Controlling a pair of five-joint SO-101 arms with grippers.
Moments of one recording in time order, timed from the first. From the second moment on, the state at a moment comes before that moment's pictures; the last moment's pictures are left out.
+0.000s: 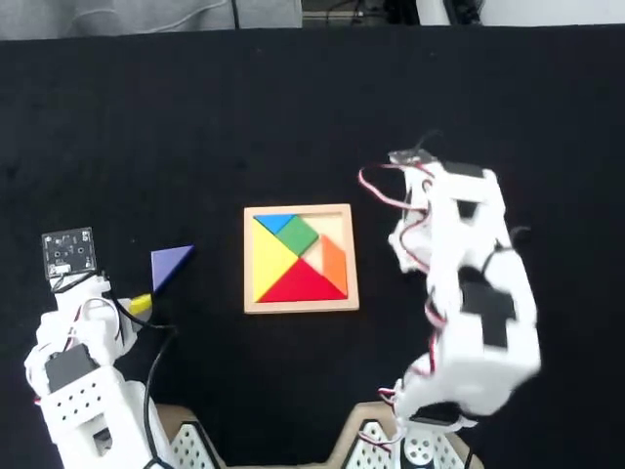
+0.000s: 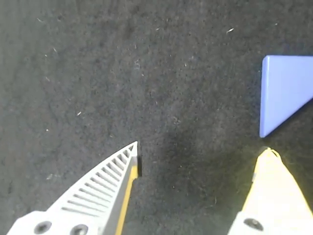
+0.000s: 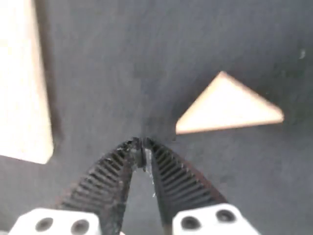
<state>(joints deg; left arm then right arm) -35.3 -74.9 88.0 50.7 -18.4 8.7 6.2 25.9 72.7 24.6</state>
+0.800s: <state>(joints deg) -34.8 -75.2 88.0 50.9 -18.4 7.9 -24.5 45.5 57.4 -22.3</state>
